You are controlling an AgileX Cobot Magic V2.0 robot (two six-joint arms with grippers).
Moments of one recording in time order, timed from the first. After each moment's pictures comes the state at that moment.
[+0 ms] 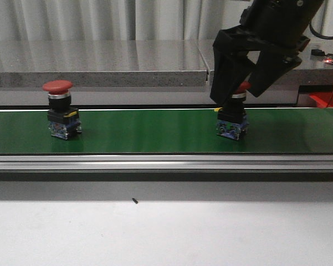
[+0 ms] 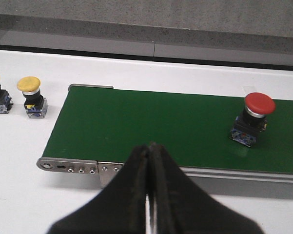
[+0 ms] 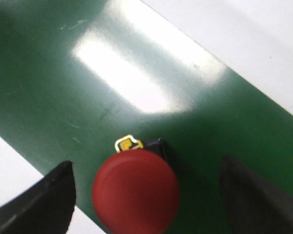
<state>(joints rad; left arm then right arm) 0.12 0.42 -0.55 -0.23 0.63 0.11 0.31 1.71 -1.33 0.28 0.81 -0.39</state>
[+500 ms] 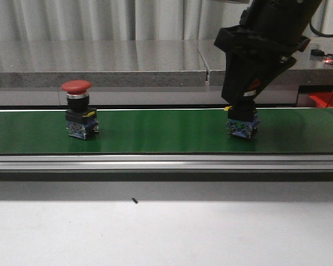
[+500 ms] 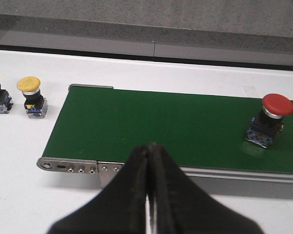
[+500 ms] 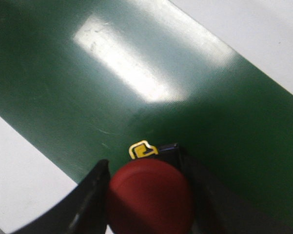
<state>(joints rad) 0.12 0.42 -0.55 -0.23 0.63 0.11 0.31 1.71 -1.37 0.27 0.89 -0.38</state>
